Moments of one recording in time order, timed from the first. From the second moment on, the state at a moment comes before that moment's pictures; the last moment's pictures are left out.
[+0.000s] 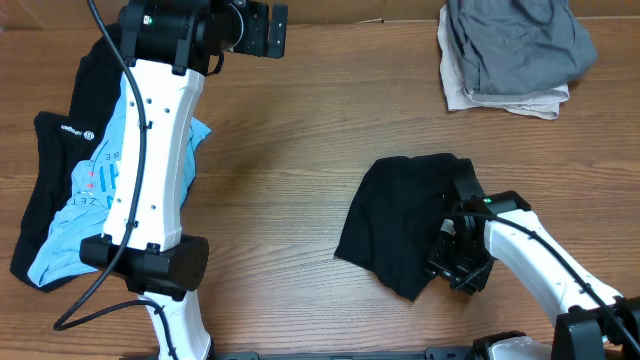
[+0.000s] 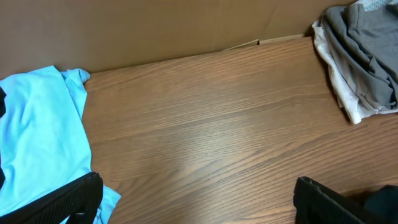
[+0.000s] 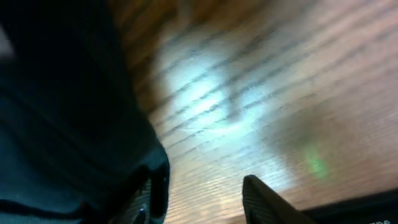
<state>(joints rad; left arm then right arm) -0.23 2.03 2.49 -1.27 0.05 -0.07 0.21 1.43 0.74 -1.06 -0.15 0.73</state>
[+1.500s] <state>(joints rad) -0.23 2.03 2.49 -1.27 0.07 -0.07 0.15 1.56 0.82 -0.69 -0.18 0.65</state>
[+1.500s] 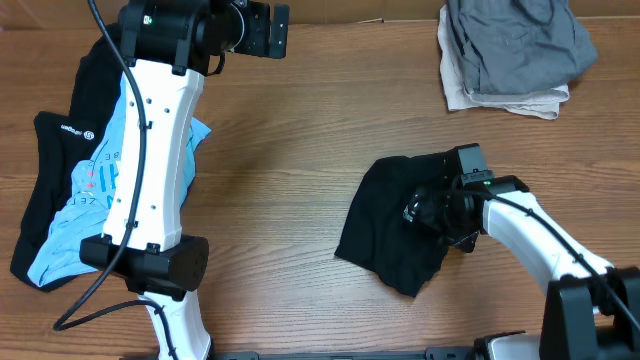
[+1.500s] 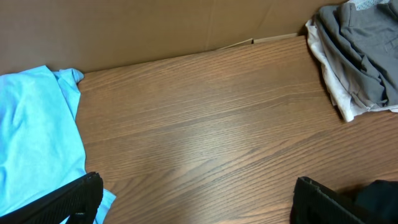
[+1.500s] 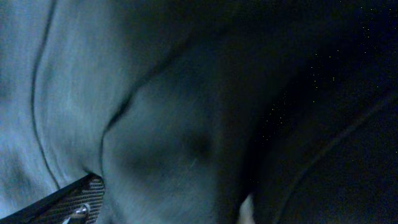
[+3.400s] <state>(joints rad) -0.23 2.03 2.49 -1.27 0.07 -0.07 0.00 1.66 1.32 -0.28 -0.48 0.69</state>
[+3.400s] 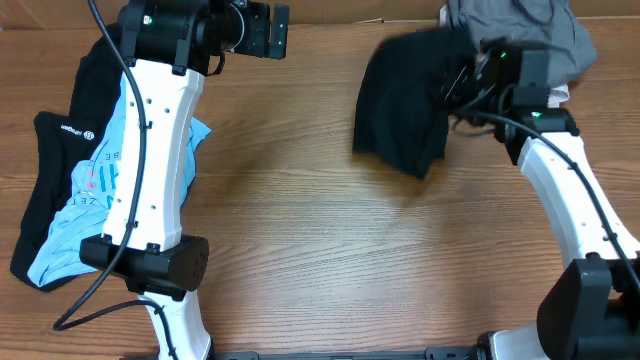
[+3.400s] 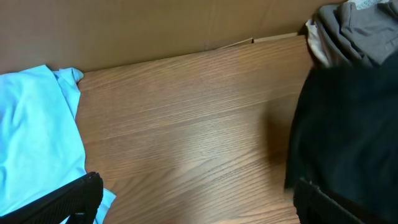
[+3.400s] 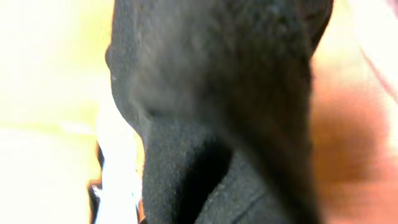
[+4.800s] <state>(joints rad) -0.23 2.21 2.49 -1.19 0.07 -0.07 -0.38 2.28 1.51 0.48 -0.30 1.32</state>
